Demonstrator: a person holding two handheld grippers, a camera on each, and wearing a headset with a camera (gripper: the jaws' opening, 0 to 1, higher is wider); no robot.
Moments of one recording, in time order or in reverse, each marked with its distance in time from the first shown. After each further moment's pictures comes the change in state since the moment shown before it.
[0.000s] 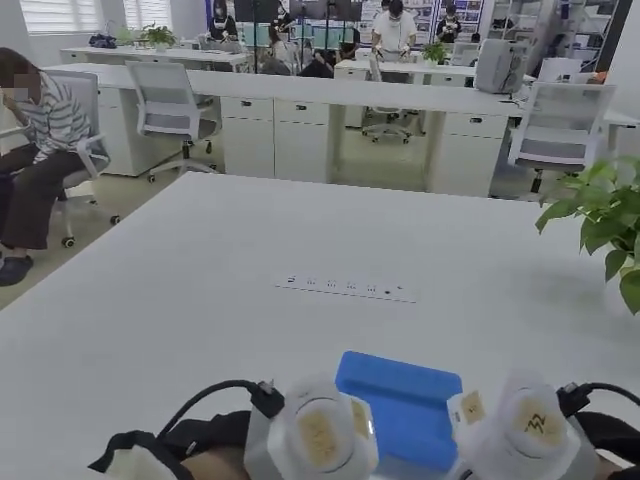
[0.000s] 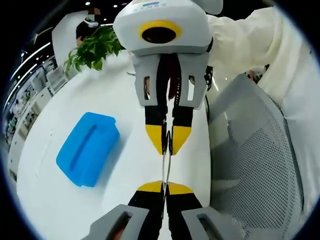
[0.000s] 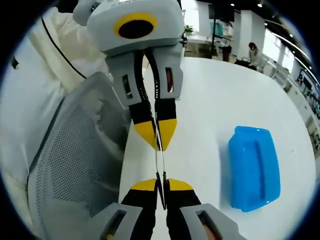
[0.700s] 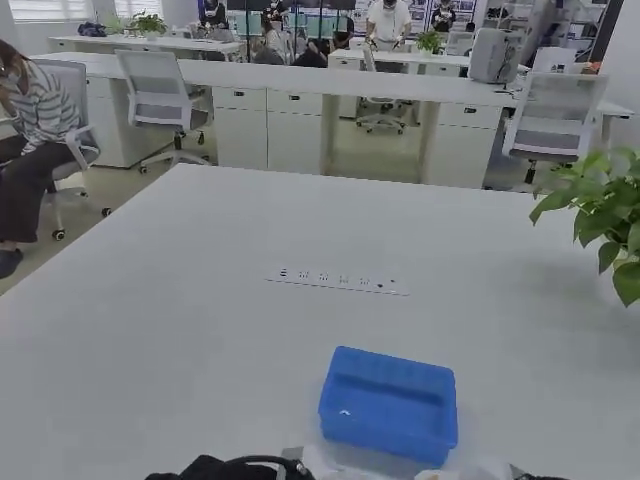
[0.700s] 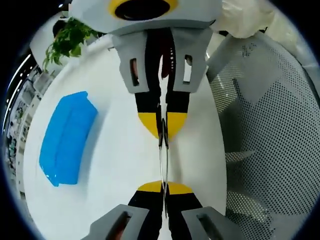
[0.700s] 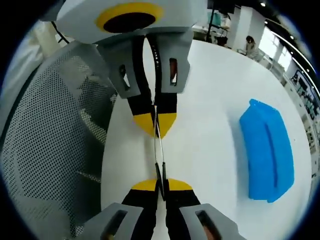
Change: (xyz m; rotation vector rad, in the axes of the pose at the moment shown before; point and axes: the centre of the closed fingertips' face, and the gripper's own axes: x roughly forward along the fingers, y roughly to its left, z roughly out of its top) left arm 0.050 -0.010 -0.049 0.133 0.184 -0.017; right arm 0.047 0.004 -0.044 -0.001 0.101 -0.097
